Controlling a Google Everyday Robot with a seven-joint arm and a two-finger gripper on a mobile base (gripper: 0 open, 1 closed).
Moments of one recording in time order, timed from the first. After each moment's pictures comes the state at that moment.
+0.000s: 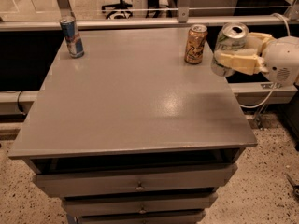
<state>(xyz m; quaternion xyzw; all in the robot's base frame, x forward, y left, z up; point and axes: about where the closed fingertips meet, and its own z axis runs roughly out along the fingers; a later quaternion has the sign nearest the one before) 0.563 -0.209 0.982 -0.37 0.64 0.20 0.64</state>
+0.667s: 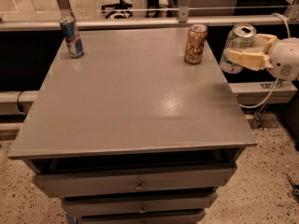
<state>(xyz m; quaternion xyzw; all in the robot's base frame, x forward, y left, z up) 0.605 -0.254 0.960 -0.34 0.65 0.21 0.64</state>
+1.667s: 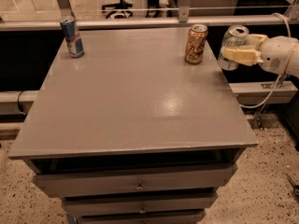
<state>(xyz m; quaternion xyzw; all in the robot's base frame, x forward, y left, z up) 0.663 -0.276 0.932 -0.33 0.67 0.21 0.63</state>
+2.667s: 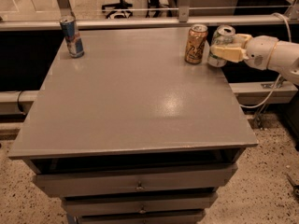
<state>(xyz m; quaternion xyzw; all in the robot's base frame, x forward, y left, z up) 0.715 -0.266 0.908 -0.34 0.66 0.23 0.63</state>
